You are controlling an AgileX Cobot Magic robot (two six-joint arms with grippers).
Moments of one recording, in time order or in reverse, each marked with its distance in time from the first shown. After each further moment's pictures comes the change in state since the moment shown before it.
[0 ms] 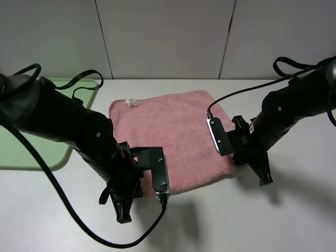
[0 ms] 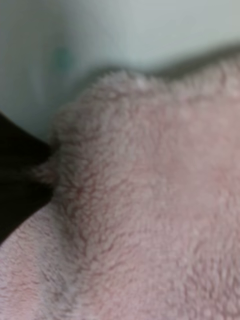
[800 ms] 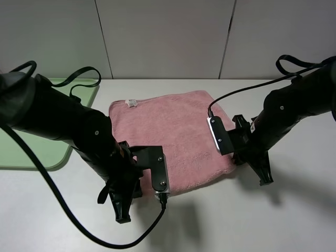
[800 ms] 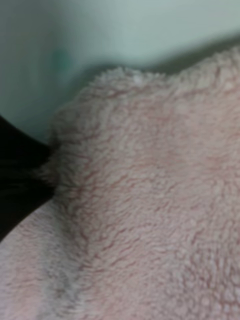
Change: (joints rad) left arm 0.000 -0.016 0.000 0.000 0.018 -0.003; right arm 0.000 -0.043 0.009 0.009 0.011 0.001
